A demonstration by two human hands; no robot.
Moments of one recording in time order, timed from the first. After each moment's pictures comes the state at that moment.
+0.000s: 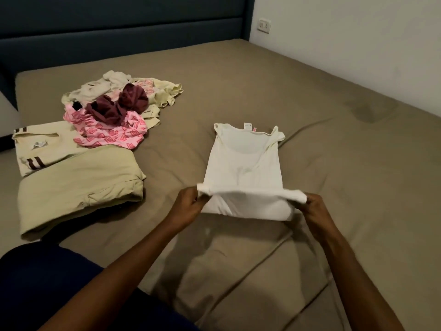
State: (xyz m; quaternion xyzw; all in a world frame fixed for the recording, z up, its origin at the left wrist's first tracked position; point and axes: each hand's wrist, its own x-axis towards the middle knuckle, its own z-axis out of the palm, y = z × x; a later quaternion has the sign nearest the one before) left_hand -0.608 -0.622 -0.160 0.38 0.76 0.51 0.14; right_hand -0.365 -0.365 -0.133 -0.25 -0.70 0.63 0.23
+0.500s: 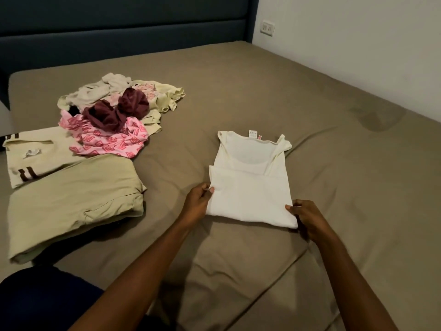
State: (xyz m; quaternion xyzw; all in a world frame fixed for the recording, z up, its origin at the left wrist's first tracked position) left_hand -0.659 -0.569 -0.189 0.25 0.74 0.57 0.24; right_hand -0.430 -0.323 -0.169 -0.49 -0.62 0.60 0.12
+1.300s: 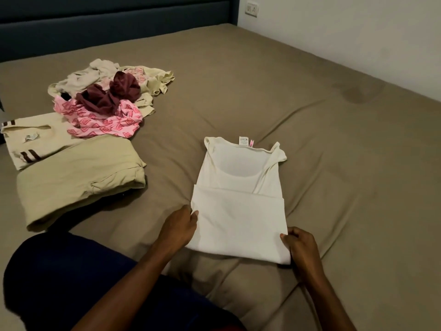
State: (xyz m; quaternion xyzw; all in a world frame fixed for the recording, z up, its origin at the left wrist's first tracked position) left_hand -0.564 -0.688 -0.194 0.29 0.91 0.24 0.19; right_hand -0.296 -0.494 -0.209 -0.50 -0.63 0.56 0.20
